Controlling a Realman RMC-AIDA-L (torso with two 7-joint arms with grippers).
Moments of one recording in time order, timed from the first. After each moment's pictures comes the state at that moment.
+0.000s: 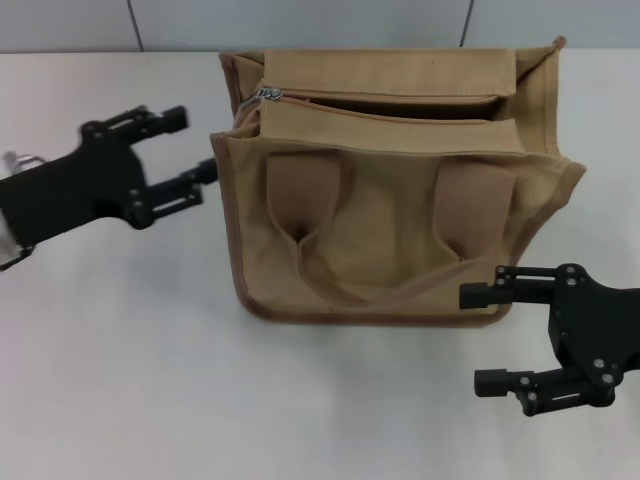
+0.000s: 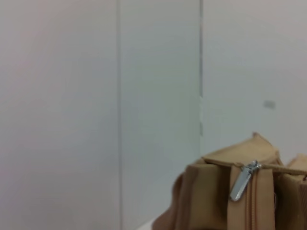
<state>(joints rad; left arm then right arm) -0.52 -2.05 0.39 0.49 1.95 1.64 -0.92 0.46 2.05 -0.65 -0.62 -2.05 -2.00 1.14</state>
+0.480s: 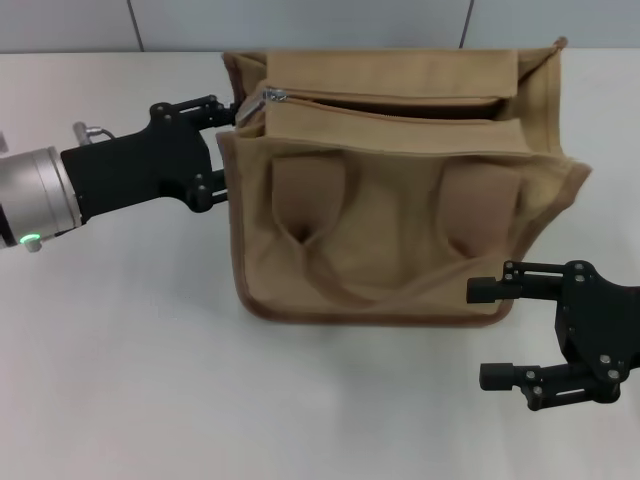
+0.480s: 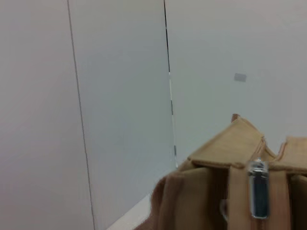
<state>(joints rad) -0.62 -2.07 0.51 0.48 1.95 1.53 -0.94 0.45 2.05 -0.63 -0.62 -2.05 -2.00 1.14</state>
